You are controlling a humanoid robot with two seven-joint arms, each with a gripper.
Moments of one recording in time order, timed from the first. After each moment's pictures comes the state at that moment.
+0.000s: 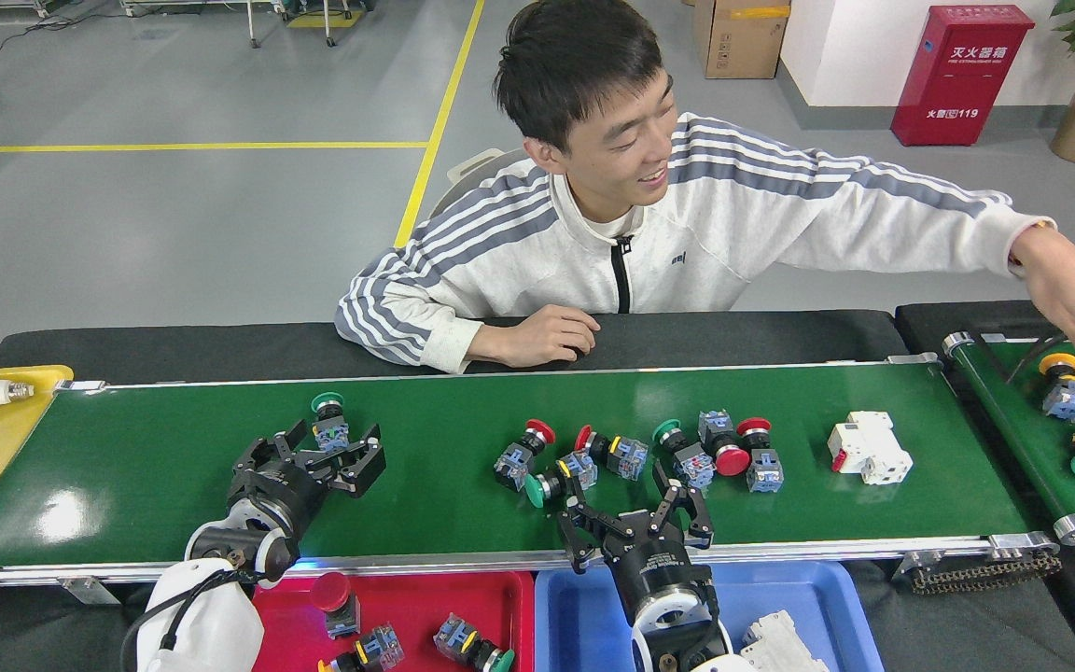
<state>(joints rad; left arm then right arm) -0.46 0.07 0.02 -1.00 -1.52 -0.17 -0.25 -0.25 0.15 0.41 -1.21 1.43 0.22 0.04</state>
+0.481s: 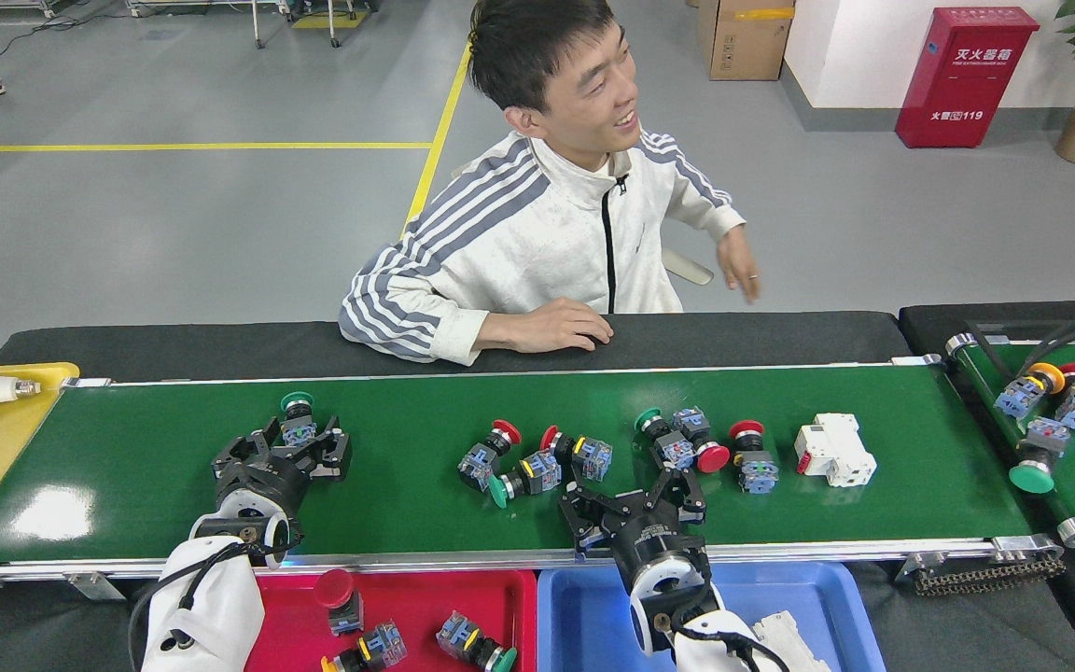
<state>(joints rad) -0.51 0.07 0.02 -0.86 -1.56 -0.07 -0.15 -0.40 0.15 0.41 -1.03 1.38 0.21 0.04</state>
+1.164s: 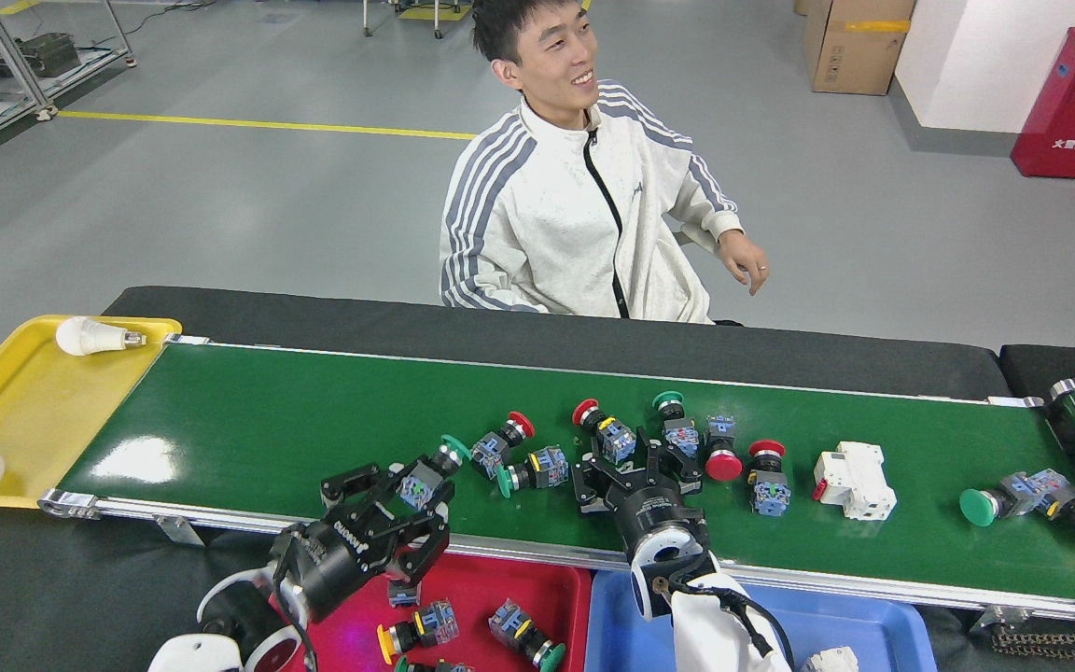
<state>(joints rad) -0.06 0.07 0.00 -1.50 -1.56 -0.77 -0.12 -0.44 0.16 0.40 -0.95 1.40 0.19 0.04</state>
